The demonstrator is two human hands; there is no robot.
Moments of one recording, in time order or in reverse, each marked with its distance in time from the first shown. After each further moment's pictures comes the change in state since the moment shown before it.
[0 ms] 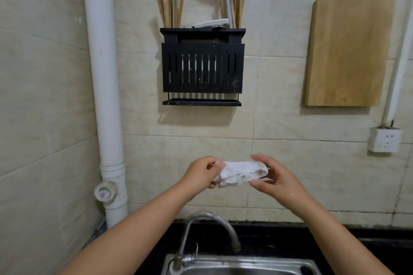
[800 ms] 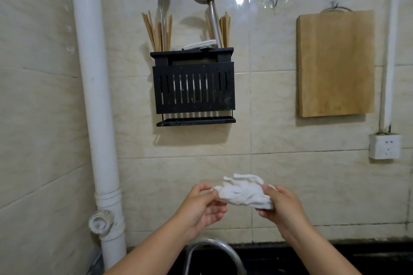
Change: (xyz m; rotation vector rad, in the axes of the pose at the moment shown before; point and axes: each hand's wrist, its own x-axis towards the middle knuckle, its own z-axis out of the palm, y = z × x) left_hand -0.018 0.011 0.006 -0.689 0.005 -0.328; right_hand 0.014 0.014 0.015 0.512 0.406 0.386
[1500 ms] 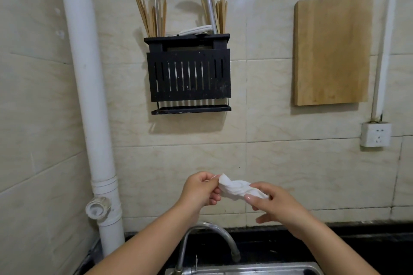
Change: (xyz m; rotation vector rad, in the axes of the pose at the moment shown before) left_hand 0.006 -0.009 0.013 0.315 0.102 0.120; right_hand -0.027 -0.006 -0.021 -0.455 -0.375 -0.020
